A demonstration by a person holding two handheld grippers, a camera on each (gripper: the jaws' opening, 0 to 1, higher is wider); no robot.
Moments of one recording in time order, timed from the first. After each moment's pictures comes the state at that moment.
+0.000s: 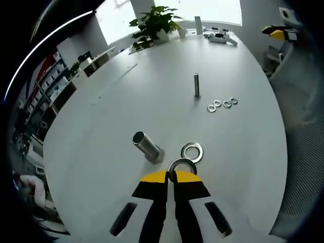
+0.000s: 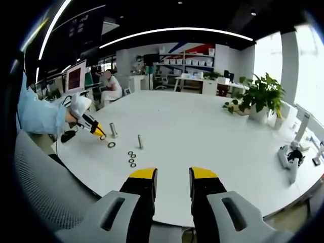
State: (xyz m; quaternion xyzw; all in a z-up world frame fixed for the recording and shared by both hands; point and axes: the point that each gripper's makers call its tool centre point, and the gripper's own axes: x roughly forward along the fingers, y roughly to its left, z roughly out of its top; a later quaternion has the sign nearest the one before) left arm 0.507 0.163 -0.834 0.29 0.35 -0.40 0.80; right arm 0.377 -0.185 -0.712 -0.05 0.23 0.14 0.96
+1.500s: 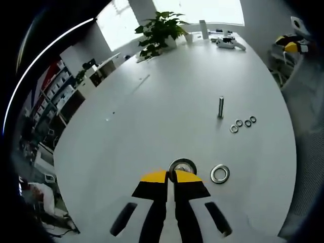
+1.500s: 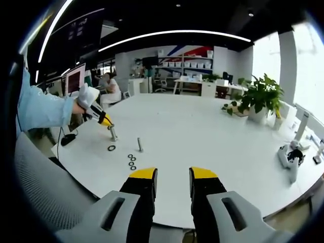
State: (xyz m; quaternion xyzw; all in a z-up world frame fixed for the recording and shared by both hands) left arm 0.561 0.154 -0.800 0.32 0.32 -0.38 0.81; right arm 0.378 -0.186 -0.707 -0.04 0.22 0.14 0.96
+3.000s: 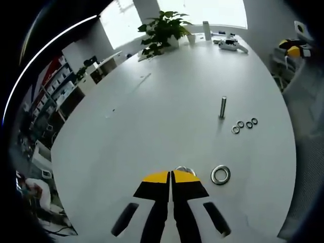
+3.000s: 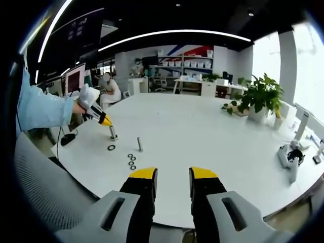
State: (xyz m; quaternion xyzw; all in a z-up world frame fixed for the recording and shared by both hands) left arm 0.564 0.154 -0.803 0.30 0.32 -0.38 0.81; right arm 0.377 -0.186 -0.708 -0.04 0.22 0.14 0.96
